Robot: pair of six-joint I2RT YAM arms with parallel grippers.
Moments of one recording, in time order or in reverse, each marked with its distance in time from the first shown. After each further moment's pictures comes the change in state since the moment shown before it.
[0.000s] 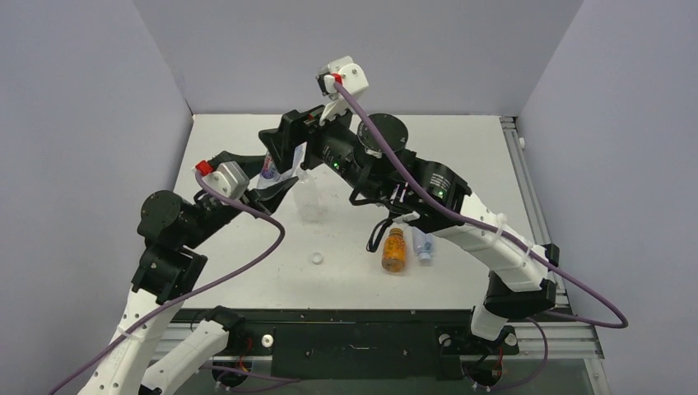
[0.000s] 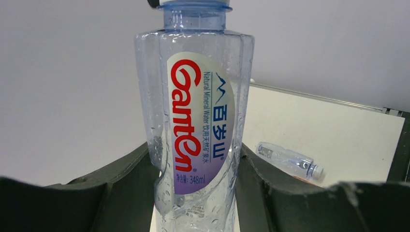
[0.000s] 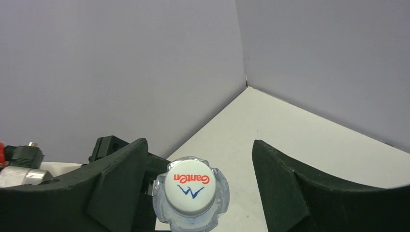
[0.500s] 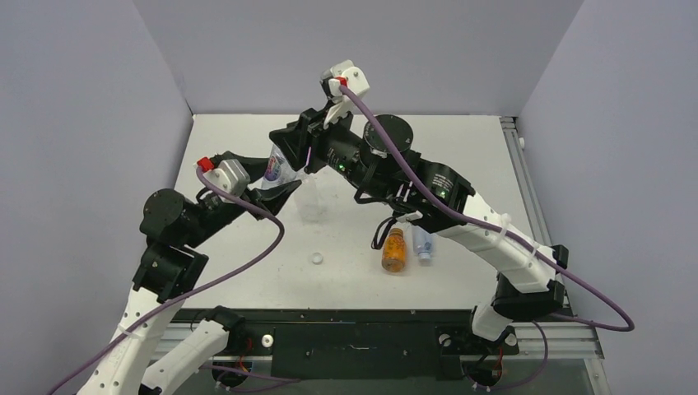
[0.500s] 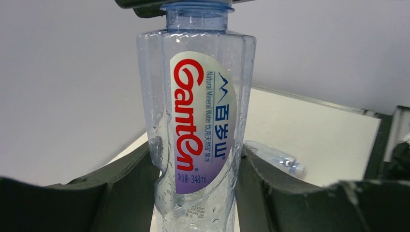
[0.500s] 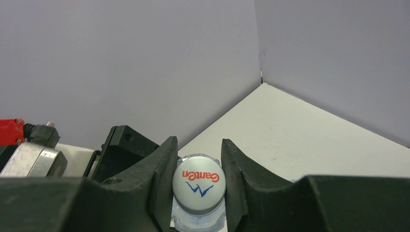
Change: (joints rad) left arm 0.000 0.000 0.000 -0.013 0.000 -0.027; right arm -0.024 -0.023 -0.080 0.031 -0.072 0.032
